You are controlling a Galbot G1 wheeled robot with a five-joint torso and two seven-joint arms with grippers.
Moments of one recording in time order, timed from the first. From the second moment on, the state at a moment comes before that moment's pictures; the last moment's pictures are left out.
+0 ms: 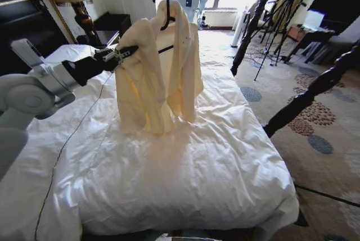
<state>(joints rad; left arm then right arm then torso) 0.58 -0.40 -0.56 -2.04 -1.41 0.34 0.38 1.04 0.66 -0.93 1.47 1.51 -0.68 -0.28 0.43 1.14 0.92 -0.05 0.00</state>
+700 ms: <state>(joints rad) 0.59 -0.40 -0.56 -2.05 -1.35 0.32 0.51 1.14 0.77 -1.04 1.17 1.09 -0.42 -1.22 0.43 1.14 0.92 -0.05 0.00</state>
